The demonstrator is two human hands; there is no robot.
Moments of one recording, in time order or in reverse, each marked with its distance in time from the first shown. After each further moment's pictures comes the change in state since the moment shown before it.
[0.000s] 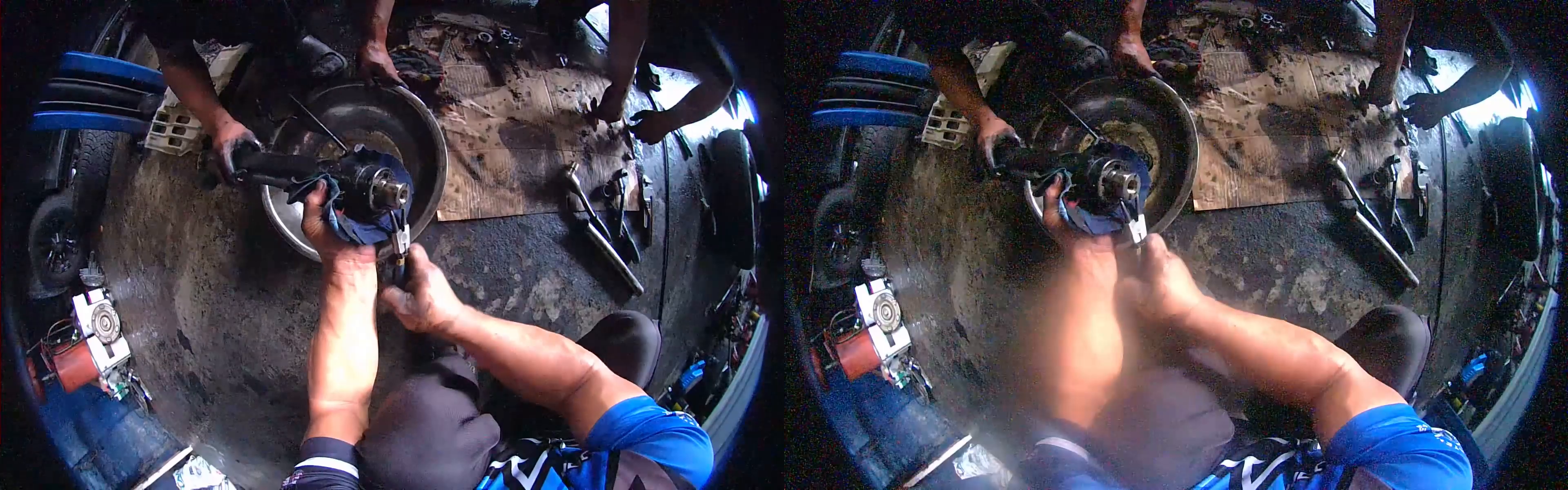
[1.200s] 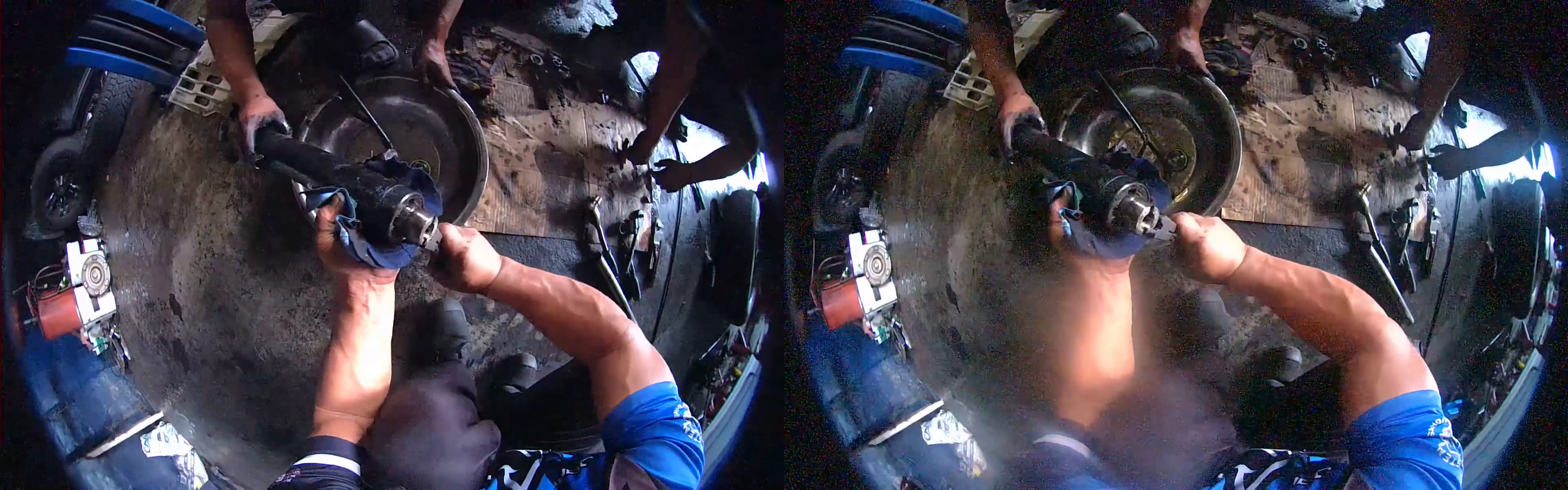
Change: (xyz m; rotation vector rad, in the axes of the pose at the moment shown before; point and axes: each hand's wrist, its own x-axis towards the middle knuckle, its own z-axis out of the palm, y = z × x) left_hand -0.036 0.026 0.010 -0.155 -0.040 0.043; right_hand 0.073 0.024 -0.045 -0.600 -0.269 -0.711
